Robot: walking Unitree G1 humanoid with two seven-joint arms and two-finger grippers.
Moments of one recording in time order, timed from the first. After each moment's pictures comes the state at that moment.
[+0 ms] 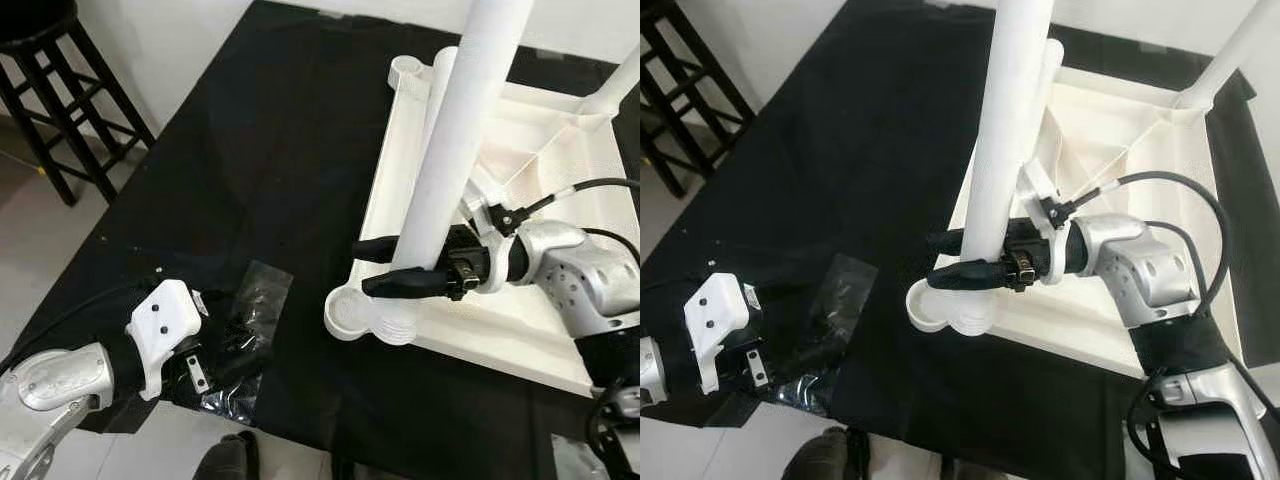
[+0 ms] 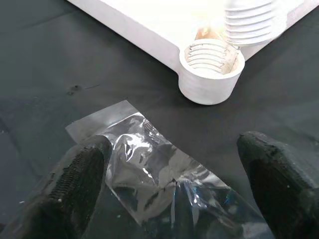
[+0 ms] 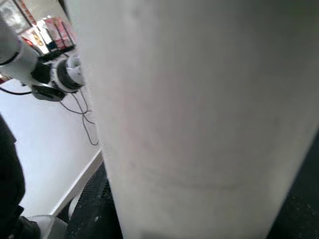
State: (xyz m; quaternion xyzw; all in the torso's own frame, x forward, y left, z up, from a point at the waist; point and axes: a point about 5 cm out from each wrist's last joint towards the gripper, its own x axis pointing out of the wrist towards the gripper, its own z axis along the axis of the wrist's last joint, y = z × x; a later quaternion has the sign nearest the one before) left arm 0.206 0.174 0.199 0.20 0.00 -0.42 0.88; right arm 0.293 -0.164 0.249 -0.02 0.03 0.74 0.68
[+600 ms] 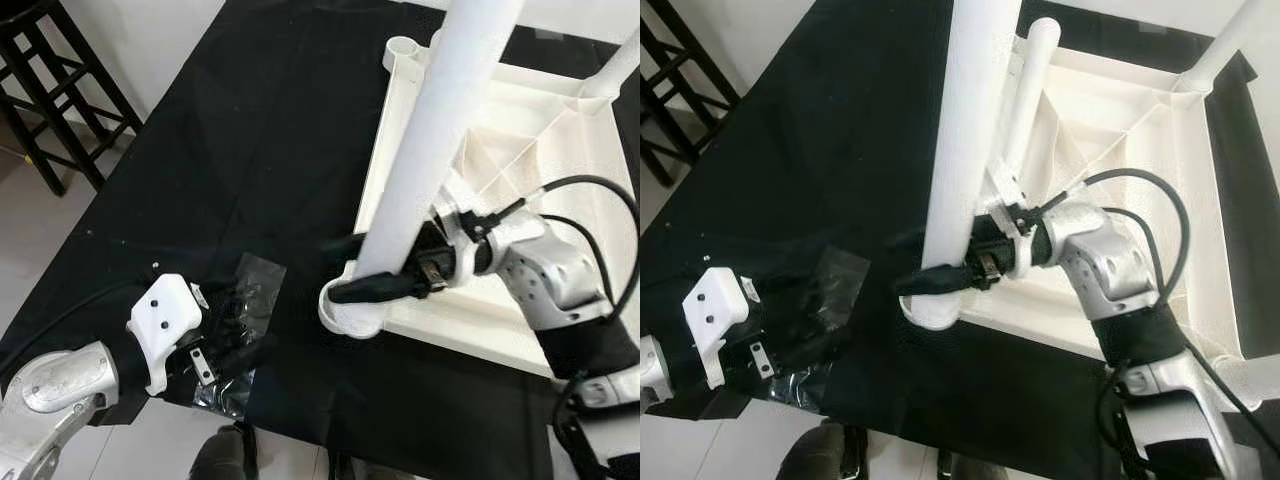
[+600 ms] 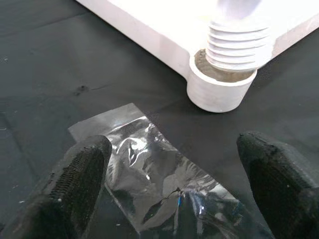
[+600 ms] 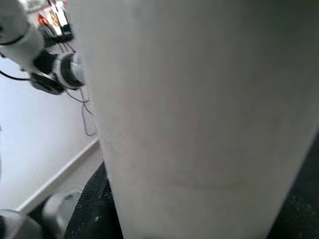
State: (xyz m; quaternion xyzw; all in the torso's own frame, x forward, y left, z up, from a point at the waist) left arm 0.207 0.171 0.201 0.18 -0.02 -0.40 0.90; right arm 0.299 -0.130 0.259 -0.09 -0.04 0.75 0.65
